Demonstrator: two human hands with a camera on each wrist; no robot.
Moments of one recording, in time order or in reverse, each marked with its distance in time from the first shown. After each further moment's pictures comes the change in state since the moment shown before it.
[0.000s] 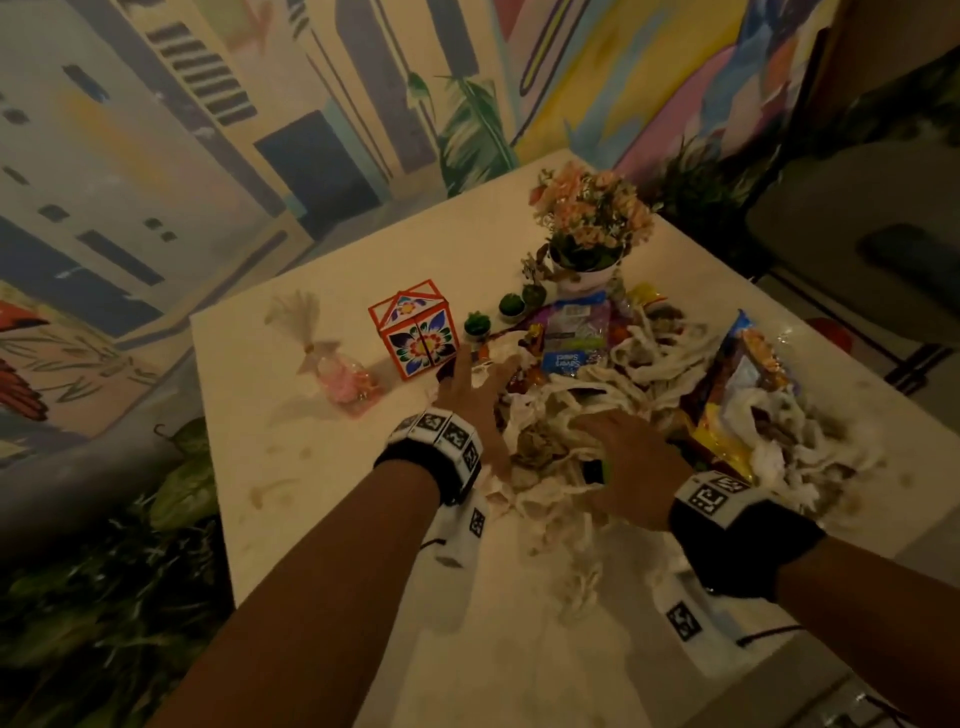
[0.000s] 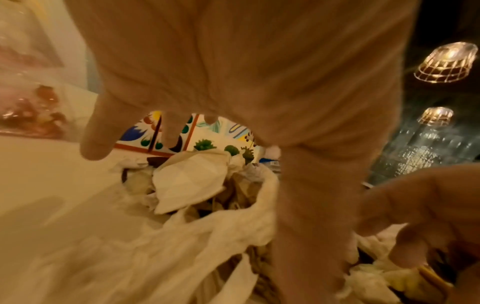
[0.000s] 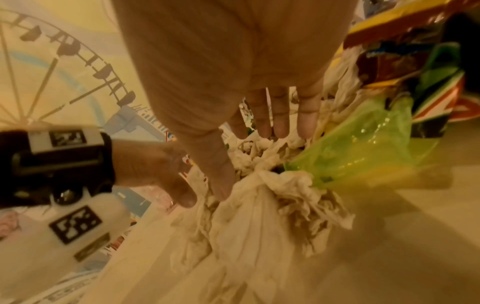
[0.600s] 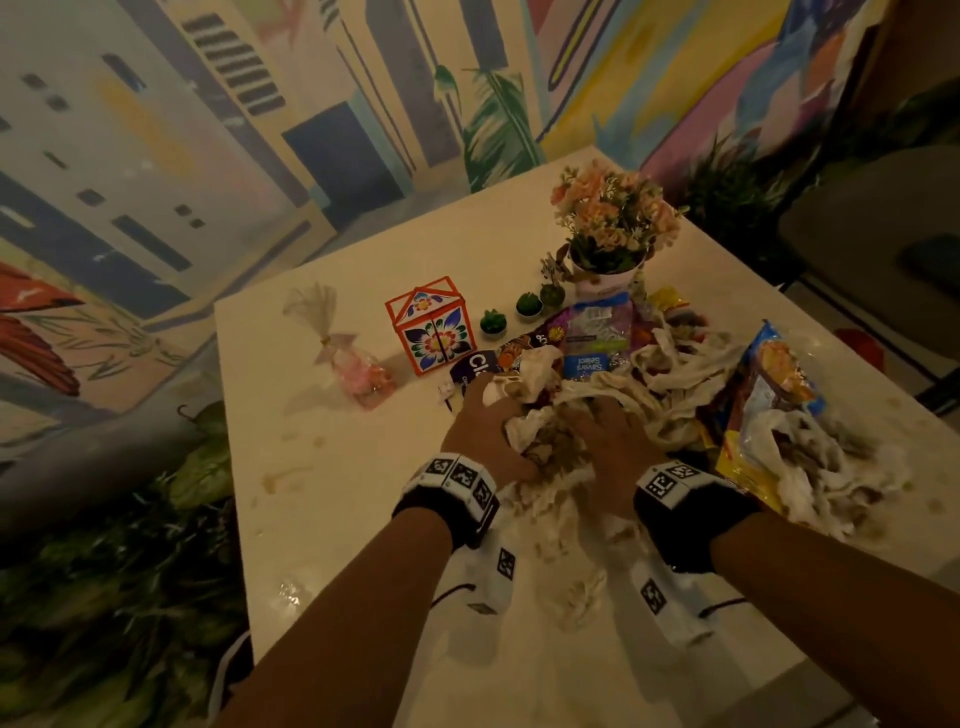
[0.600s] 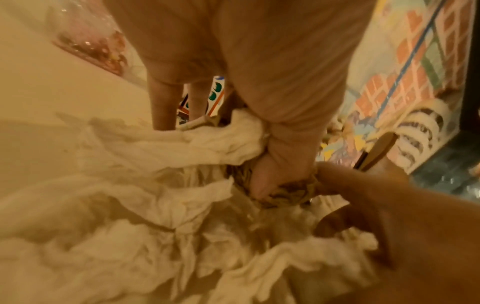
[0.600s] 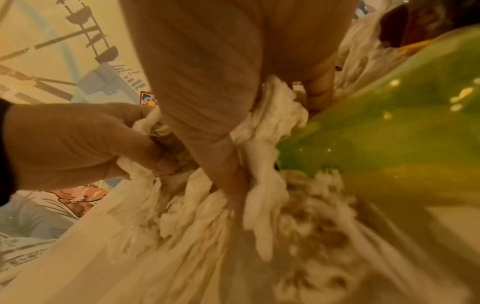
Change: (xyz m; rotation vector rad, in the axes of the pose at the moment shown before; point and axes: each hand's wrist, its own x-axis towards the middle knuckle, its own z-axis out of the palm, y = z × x) left_hand -0.017 0.004 0.037 -0.275 0.264 0.014; right_hand 0.048 0.006 0.021 -0.175 0.018 -0.004
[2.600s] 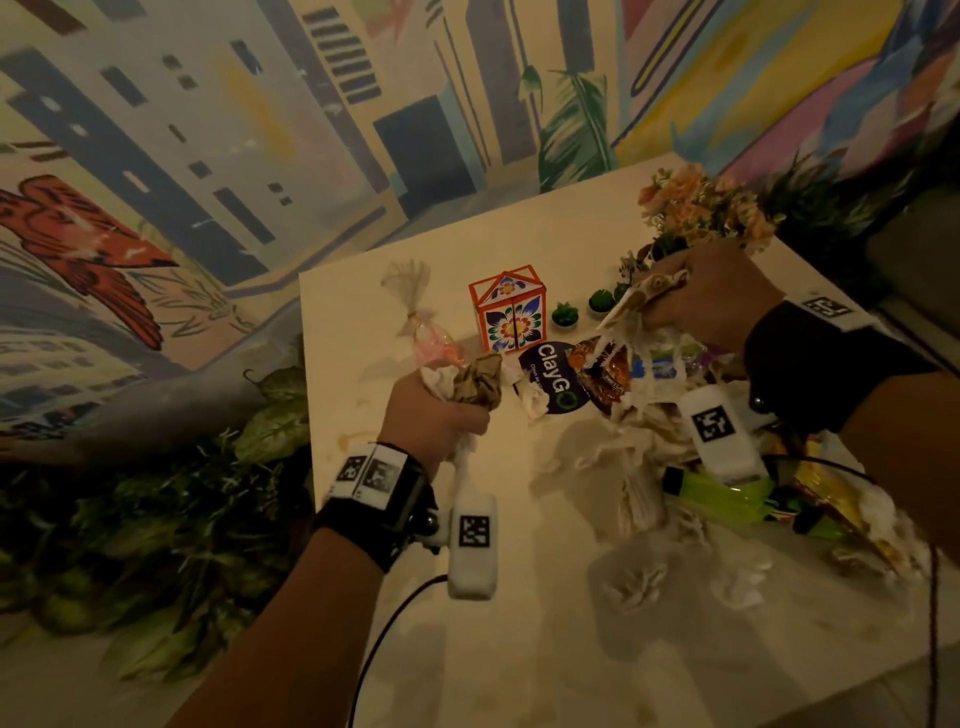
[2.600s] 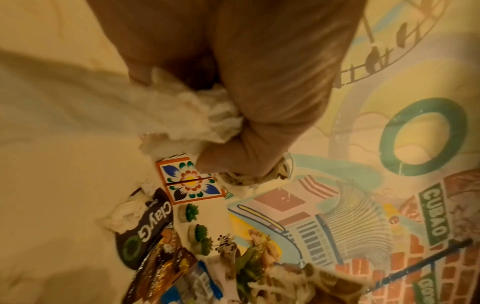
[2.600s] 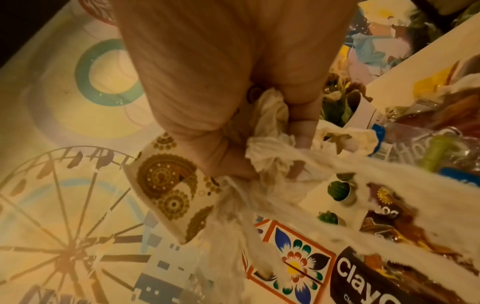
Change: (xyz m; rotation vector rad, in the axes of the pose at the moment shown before) left_hand -0.088 -0.049 -0.086 -0.969 0.412 -0.199; right_hand -0.007 -0.058 -0.154 0.528 0.443 -0.156
